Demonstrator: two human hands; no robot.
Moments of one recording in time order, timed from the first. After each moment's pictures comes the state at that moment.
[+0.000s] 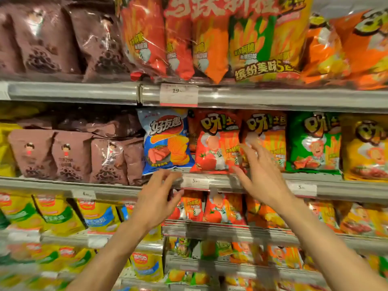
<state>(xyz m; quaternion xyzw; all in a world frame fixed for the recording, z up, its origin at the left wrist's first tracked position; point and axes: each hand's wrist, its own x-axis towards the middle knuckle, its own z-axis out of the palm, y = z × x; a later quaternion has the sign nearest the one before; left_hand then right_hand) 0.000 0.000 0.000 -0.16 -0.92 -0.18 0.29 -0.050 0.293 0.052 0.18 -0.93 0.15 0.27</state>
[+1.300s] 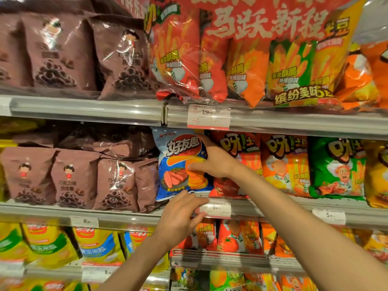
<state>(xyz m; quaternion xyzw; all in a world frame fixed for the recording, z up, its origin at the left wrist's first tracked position) -0.058 -0.014 -0.012 -0.26 -0.89 -0.24 0.27 -0.143 0.134 0.120 0.27 -0.91 0.30 0.06</state>
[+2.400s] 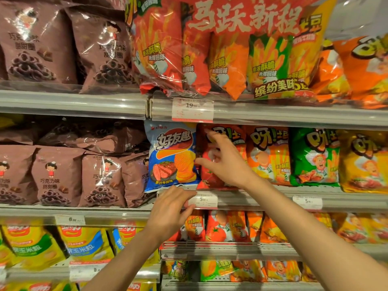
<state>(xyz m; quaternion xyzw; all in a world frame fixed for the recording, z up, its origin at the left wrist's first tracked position) -0.050 -0.007 -0.012 -0.26 -0.90 -0.23 0.27 -0.101 0.188 0.102 0.26 -0.87 0.38 0.18</state>
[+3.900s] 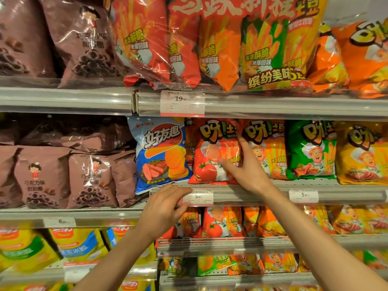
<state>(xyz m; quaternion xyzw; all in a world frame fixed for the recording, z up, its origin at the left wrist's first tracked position) -0.059 -0.009 -0.013 -0.28 -0.90 -0.24 0.25 -0.111 0.251 0.056 0.10 -0.89 0.40 0.21</state>
